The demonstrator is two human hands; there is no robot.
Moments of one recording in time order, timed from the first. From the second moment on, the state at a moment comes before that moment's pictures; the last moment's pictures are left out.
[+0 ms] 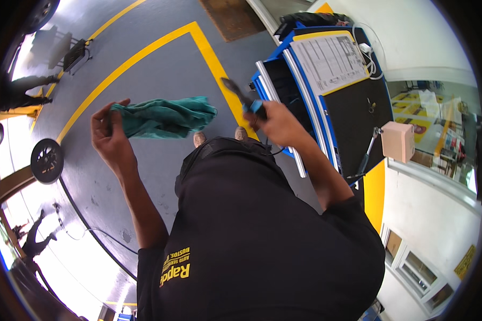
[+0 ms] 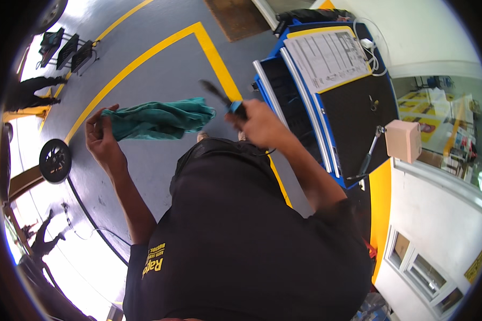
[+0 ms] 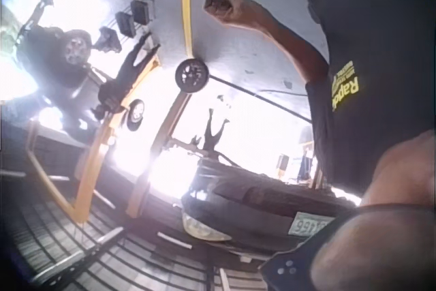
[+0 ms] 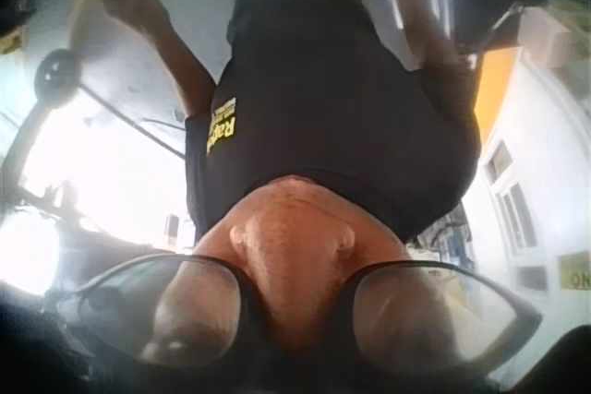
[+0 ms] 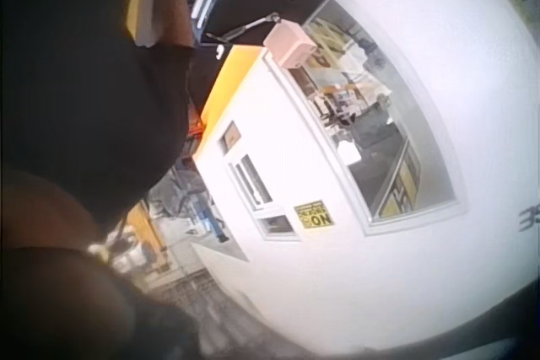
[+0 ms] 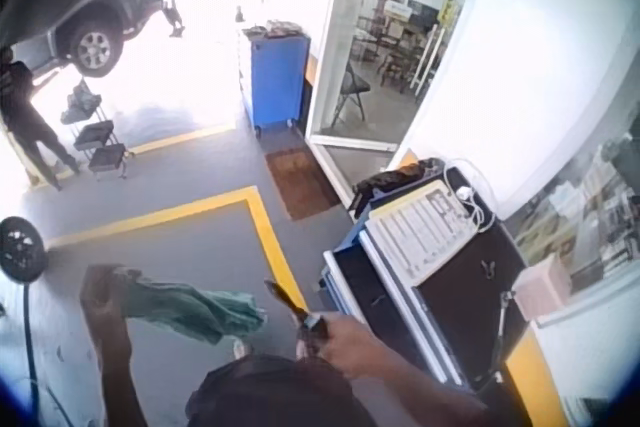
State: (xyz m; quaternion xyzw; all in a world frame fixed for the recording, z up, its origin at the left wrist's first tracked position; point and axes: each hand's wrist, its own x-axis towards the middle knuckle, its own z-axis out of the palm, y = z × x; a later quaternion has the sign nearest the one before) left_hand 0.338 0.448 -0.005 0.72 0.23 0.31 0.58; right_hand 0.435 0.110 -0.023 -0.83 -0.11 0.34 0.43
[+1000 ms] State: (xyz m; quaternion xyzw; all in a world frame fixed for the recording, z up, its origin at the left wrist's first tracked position) left_hand 0.333 0.387 0.043 0.65 0.19 0.10 0.73; right_hand 0.441 0.209 0.035 -0.71 -0.35 0.22 0.56
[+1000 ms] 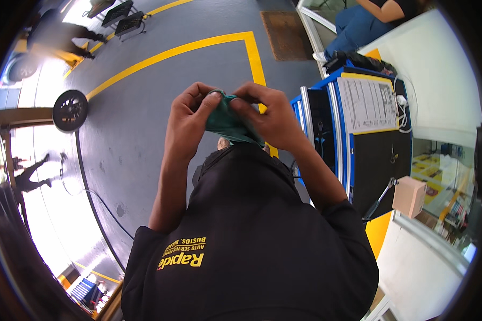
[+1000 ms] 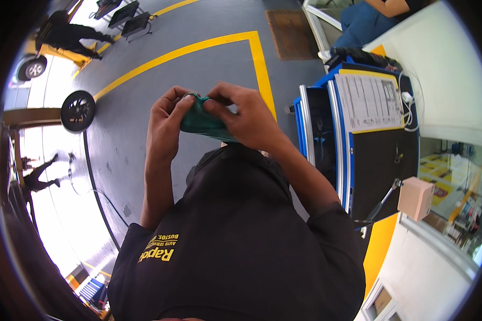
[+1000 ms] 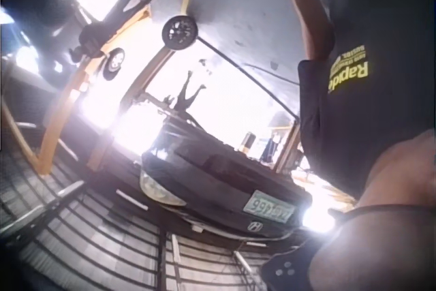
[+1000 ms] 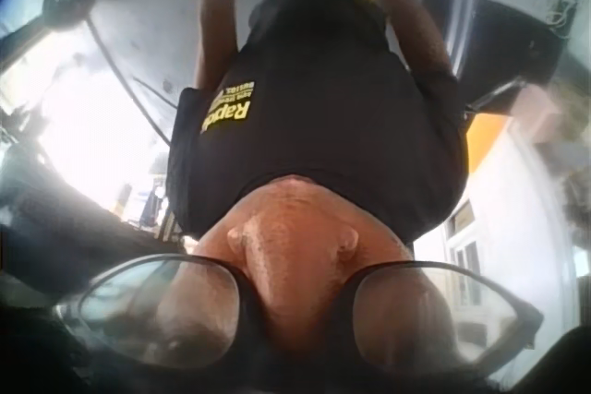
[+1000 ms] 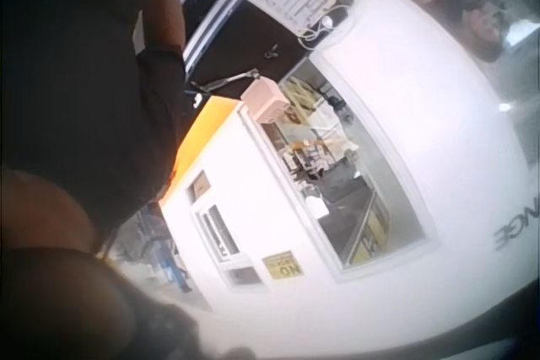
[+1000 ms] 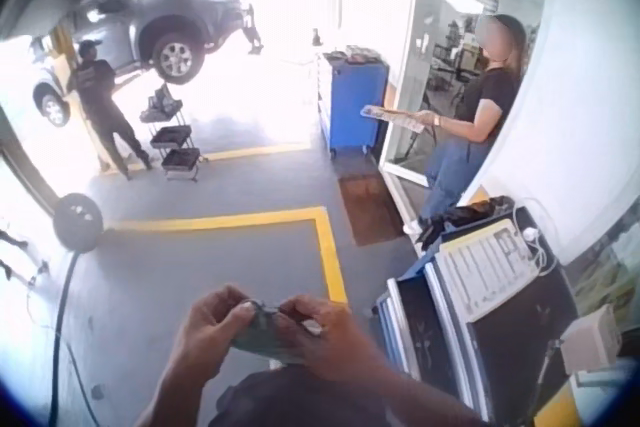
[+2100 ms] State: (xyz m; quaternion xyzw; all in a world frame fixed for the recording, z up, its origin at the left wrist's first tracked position) left_hand 0.311 0.315 0.075 0.81 -0.06 0.05 0.58; right_hand 0.407 0.114 0.075 -0.70 -0.41 0.22 0.55
